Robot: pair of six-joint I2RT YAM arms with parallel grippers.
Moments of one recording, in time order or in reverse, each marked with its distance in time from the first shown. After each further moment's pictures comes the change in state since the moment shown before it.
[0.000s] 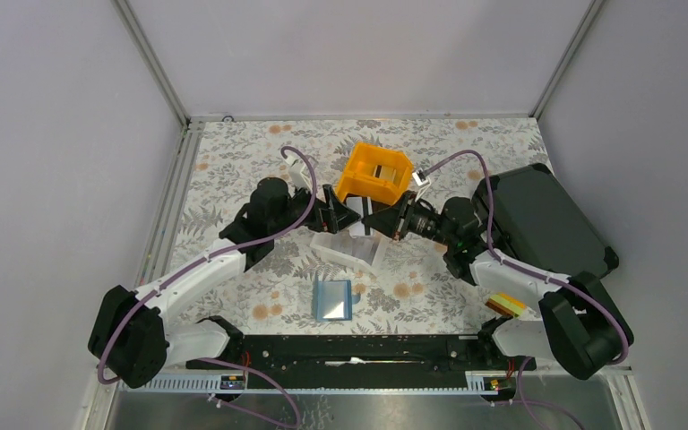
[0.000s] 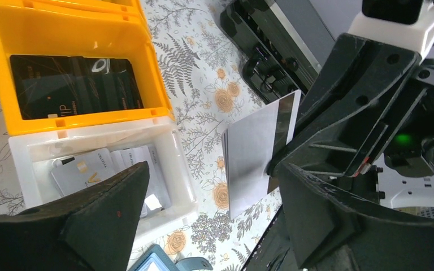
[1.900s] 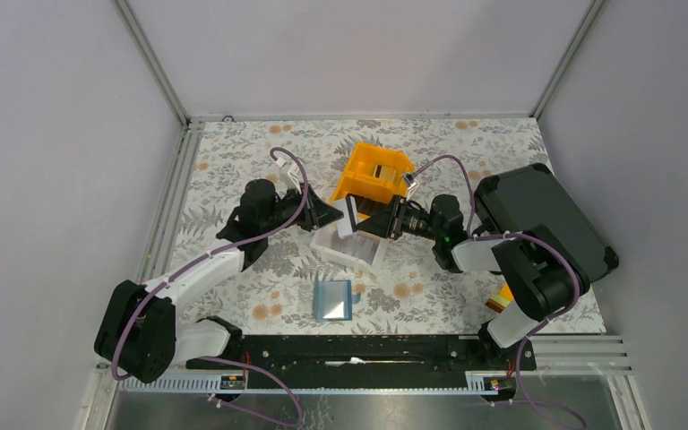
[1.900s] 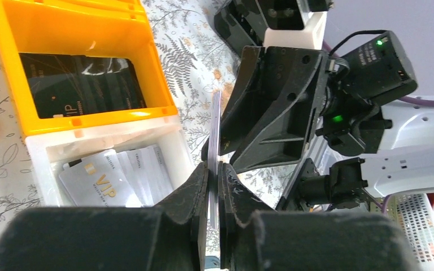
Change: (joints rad) left arm 0.129 0.031 -0.102 0.185 0.190 -0.041; right arm -0.066 0.357 0.014 0.282 -0.179 0.175
